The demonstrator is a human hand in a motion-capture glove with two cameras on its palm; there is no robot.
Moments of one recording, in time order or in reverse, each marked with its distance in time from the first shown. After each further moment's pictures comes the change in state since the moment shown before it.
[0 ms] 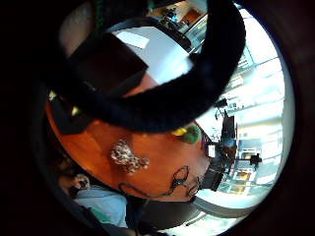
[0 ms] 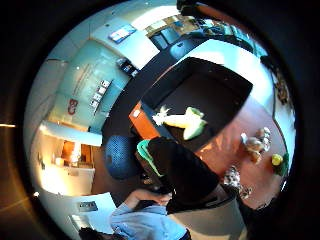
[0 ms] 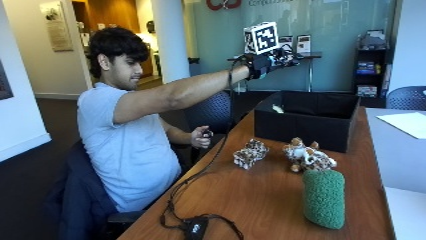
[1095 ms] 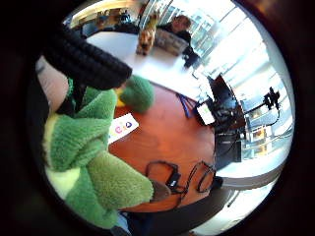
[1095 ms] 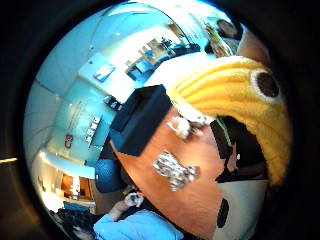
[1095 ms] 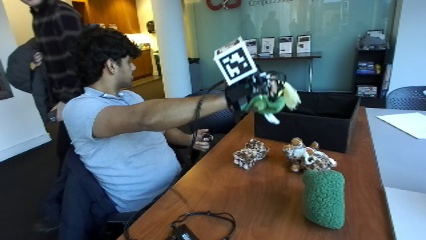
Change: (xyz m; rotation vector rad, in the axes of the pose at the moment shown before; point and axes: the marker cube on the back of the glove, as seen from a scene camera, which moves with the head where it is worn) arm 0.172 0.128 0.006 0.243 -0.036 0.237
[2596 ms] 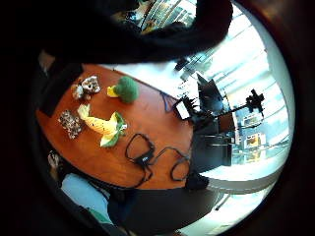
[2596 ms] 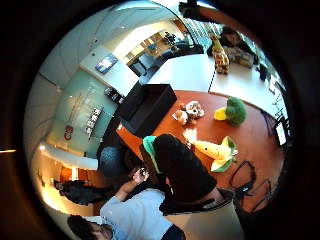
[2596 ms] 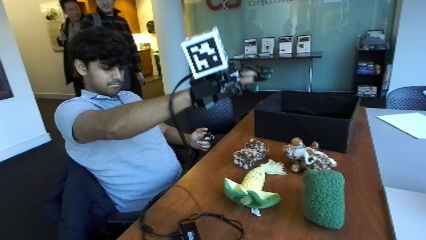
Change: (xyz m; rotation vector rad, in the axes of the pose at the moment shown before) arm 0.081 0.059 -0.073 -0.140 0.109 0.108
